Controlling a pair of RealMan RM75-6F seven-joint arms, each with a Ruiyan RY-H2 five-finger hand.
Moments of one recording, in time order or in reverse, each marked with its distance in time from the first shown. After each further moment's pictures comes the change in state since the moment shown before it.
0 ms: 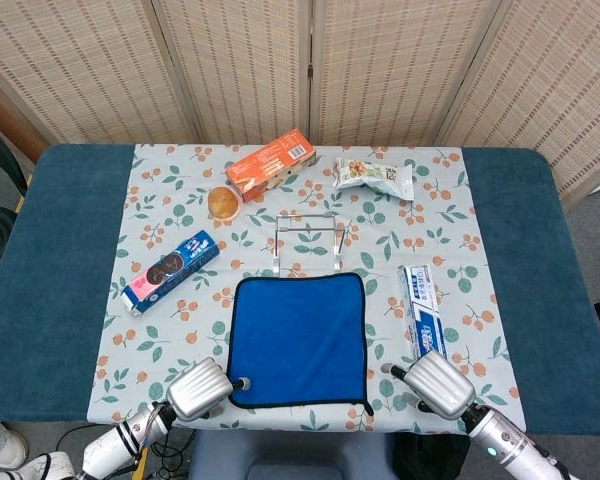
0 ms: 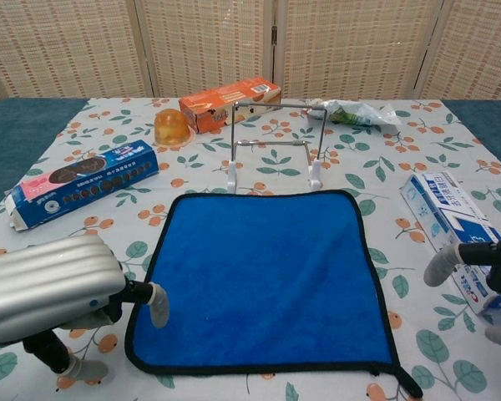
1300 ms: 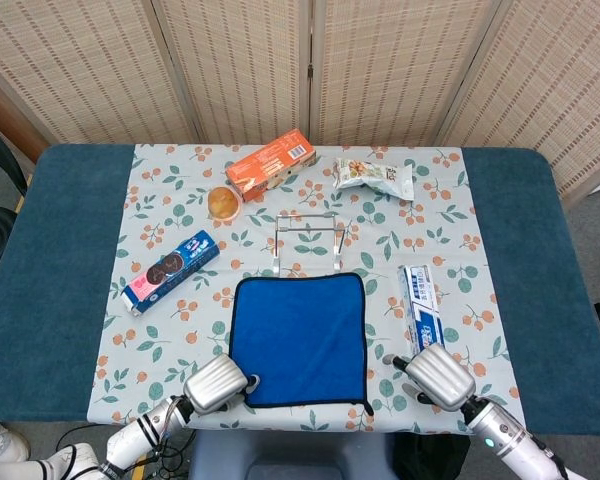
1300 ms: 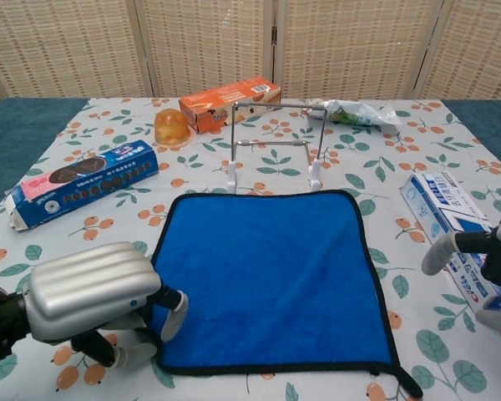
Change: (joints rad) left arm -0.047 -0.116 0.008 0.105 -0.069 0.003 -0.044; right arm 0.023 -0.031 -0.009 0.040 0.055 0.011 0.034
